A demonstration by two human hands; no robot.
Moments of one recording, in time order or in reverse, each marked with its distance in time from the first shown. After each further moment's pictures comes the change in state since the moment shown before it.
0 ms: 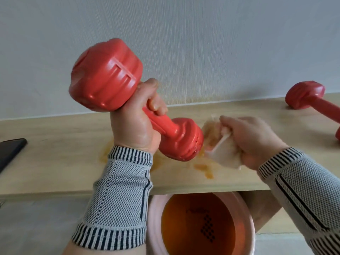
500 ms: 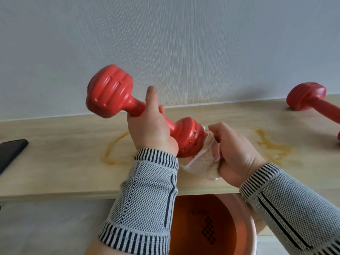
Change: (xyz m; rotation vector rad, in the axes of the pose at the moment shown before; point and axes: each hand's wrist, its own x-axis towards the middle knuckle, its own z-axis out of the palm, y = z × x) left_hand 0.000 -0.027 0.013 0.005 0.584 -0.228; right_hand -0.016 0.016 0.029 0.318 -0.239 0.192
